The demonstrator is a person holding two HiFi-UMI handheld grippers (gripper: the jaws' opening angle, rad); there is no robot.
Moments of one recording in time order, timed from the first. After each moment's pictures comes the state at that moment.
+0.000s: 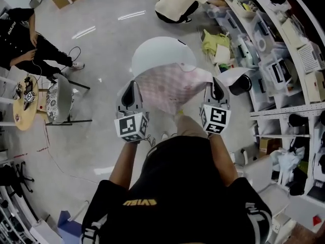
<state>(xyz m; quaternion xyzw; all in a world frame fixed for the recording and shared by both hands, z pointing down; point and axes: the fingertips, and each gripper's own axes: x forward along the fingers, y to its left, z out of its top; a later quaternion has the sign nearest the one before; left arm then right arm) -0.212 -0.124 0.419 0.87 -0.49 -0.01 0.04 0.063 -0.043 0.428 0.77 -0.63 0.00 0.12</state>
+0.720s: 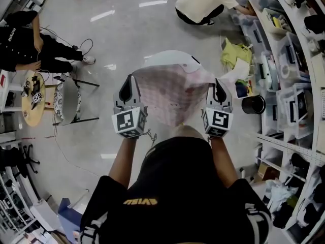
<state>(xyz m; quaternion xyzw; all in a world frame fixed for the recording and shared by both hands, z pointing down) -0.126 -0.354 0.414 0.83 -0.56 0.04 0.03 0.160 -0.286 0.455 0.72 -0.69 0.03 0.10</state>
